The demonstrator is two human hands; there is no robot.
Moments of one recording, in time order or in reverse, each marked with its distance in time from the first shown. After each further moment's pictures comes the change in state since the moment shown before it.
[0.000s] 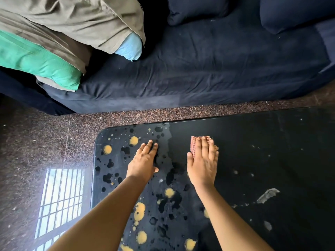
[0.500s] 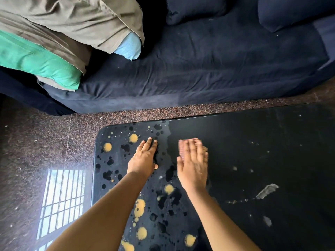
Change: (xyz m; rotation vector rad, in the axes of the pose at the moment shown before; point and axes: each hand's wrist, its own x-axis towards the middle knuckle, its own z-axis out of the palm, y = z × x) left_hand 0.000 0.002 0.001 0.008 0.010 -0.013; right_hand -0.024 -0.022 0.004 0.035 -0.009 -0.090
